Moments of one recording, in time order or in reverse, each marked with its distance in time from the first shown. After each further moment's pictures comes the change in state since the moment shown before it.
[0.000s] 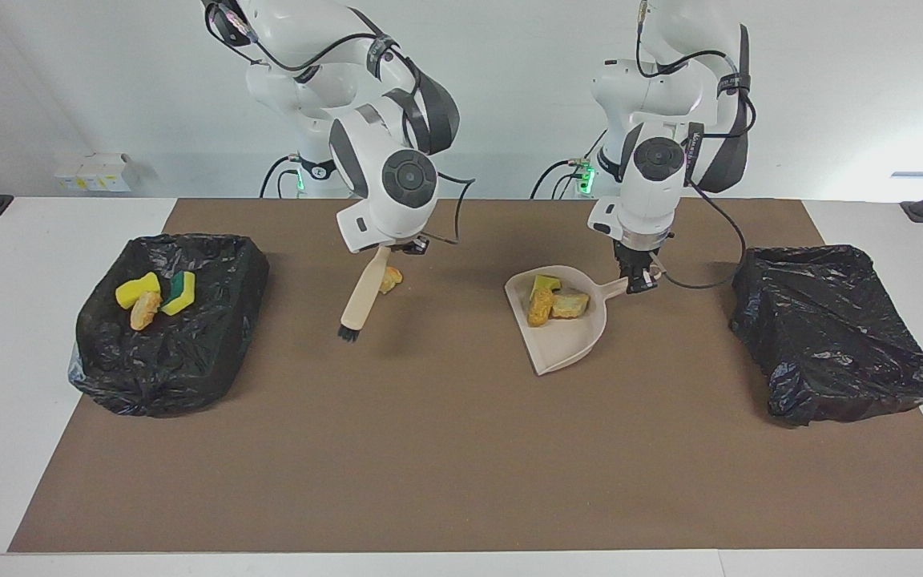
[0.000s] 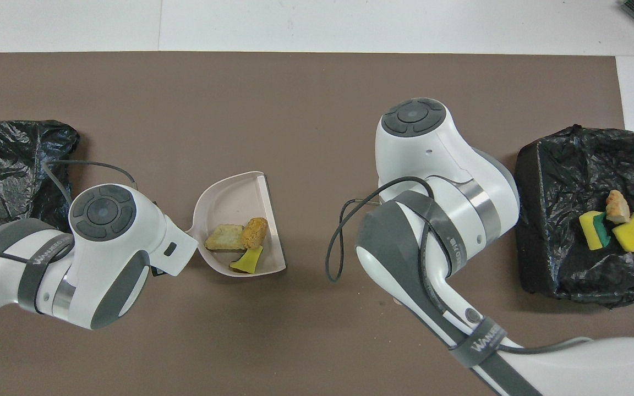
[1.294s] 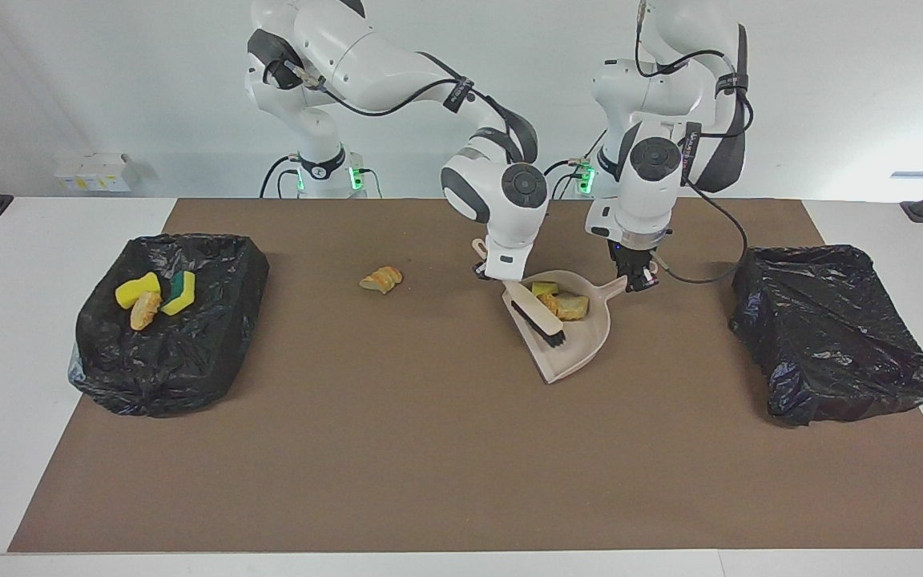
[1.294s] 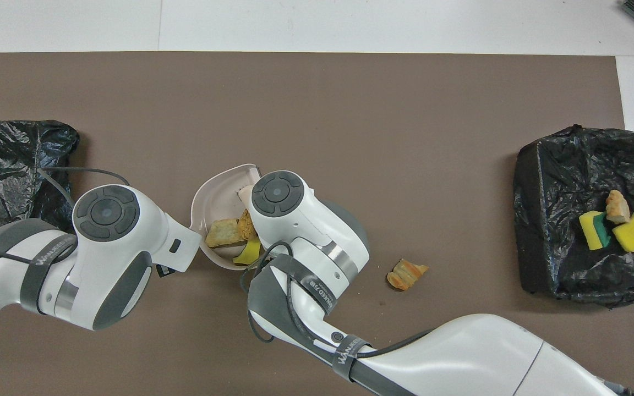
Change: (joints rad) left arm -0.010 0.000 -0.002 0.000 0.000 -0.011 -0.146; right arm 0.289 0.235 -0.003 0.053 -0.018 0.430 -0.730
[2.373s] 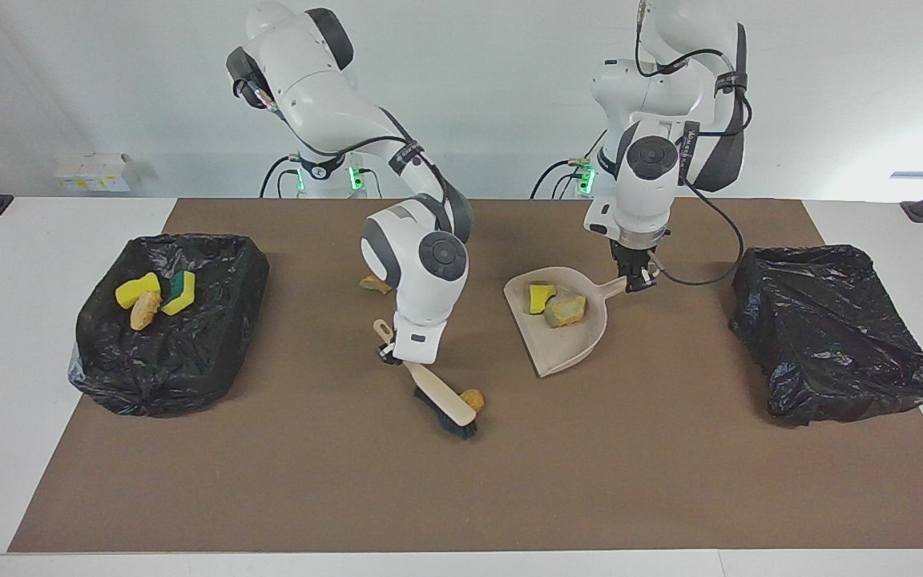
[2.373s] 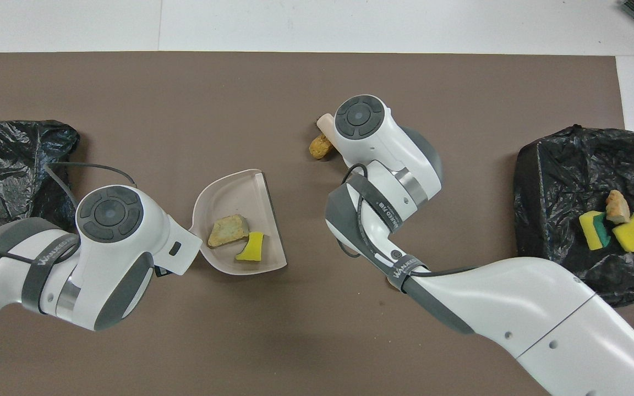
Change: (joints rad) left arm -0.001 0.000 -0.004 0.004 0.019 -0.002 0.059; right arm -0.075 0.100 -0.176 0.140 -0.284 0.020 -0.305
